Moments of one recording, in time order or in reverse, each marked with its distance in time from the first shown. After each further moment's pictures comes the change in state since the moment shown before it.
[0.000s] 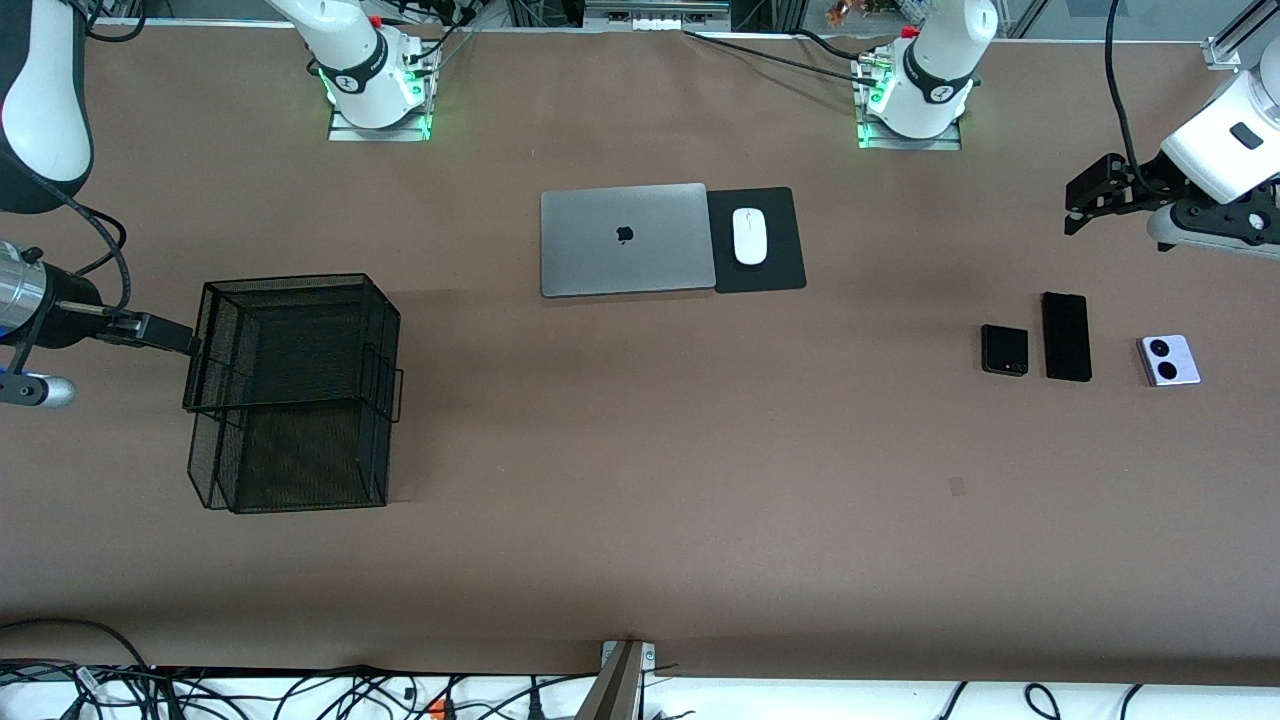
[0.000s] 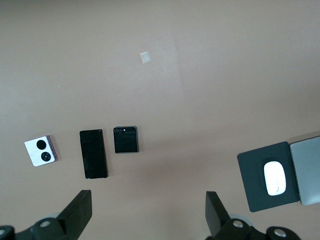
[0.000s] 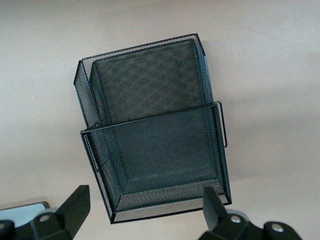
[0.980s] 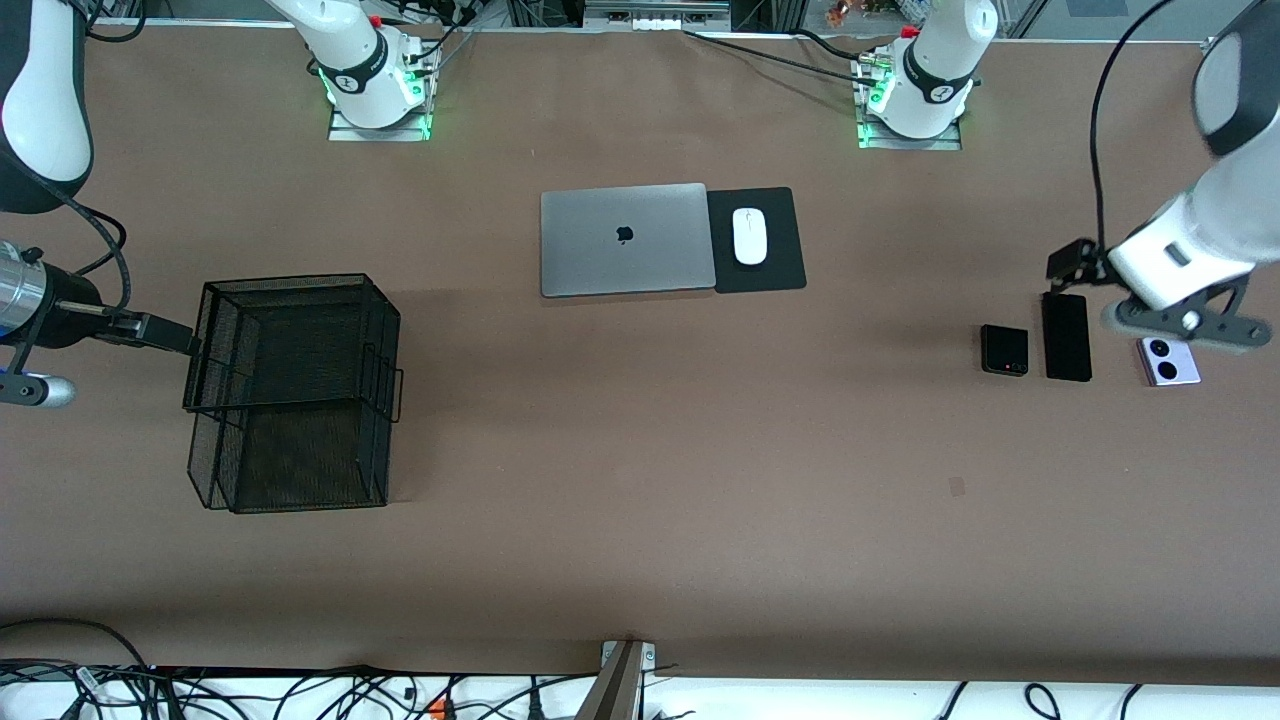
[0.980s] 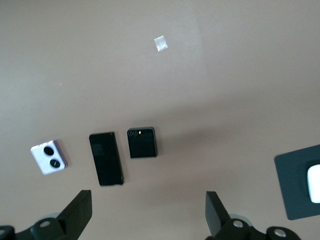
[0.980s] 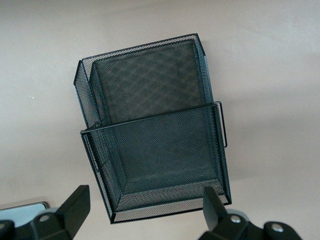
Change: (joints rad) left arm 0.005 0.182 0.009 -0.025 0.098 0.107 0.059; right arm 0.000 0.000 0.000 0.000 0.000 0.000 0.000
